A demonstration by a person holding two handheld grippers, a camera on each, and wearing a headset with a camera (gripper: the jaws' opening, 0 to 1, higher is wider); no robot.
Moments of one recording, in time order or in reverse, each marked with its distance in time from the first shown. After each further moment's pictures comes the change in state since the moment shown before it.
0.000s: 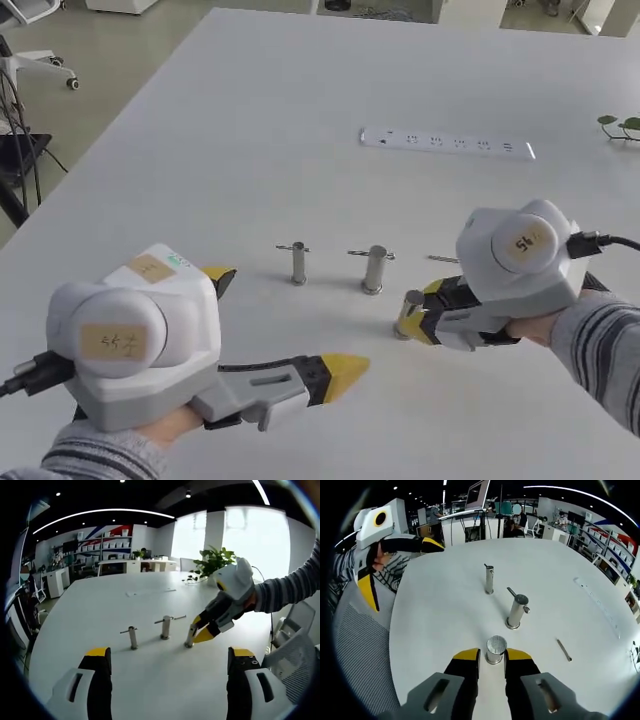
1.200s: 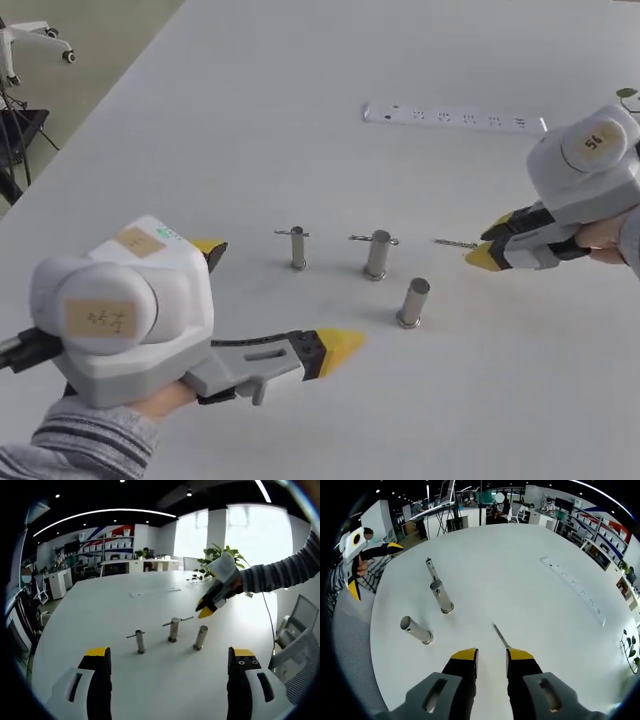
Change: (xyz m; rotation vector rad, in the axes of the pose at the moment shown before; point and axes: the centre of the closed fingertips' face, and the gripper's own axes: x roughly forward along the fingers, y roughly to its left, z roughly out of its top) left arm 0.010 0.016 0.005 0.016 0.006 0.032; right arm -0.017 -0.110 -0.026 0.078 0.111 -0.075
